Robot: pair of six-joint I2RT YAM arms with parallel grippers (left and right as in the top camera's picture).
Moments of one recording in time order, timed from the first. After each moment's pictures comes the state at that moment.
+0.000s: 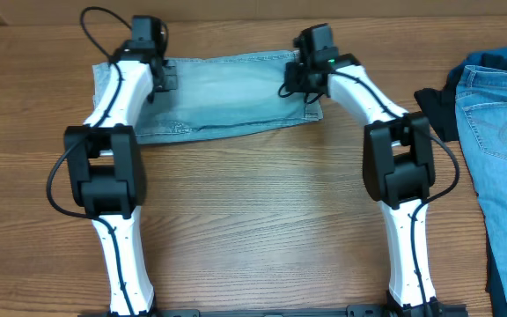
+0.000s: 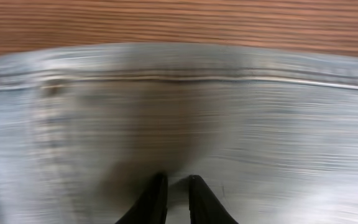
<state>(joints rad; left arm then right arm) -0.01 2.36 1.94 -0.68 -0.13 -0.10 0.24 2.49 2.00 -0.55 -0.18 0.27</state>
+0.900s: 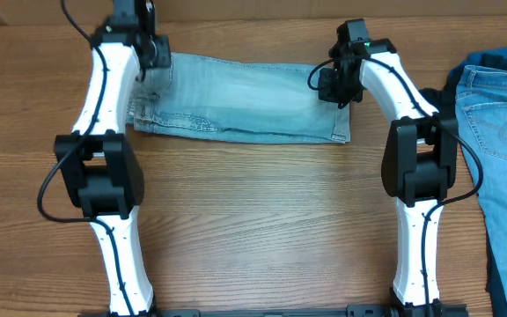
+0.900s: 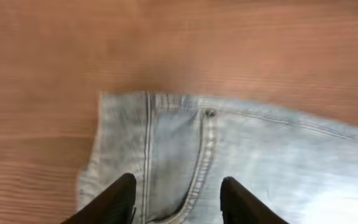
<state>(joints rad) 0.00 2.35 2.23 -0.88 -0.01 -0.10 0.14 2.45 2.09 -0.98 -0.16 0.24</state>
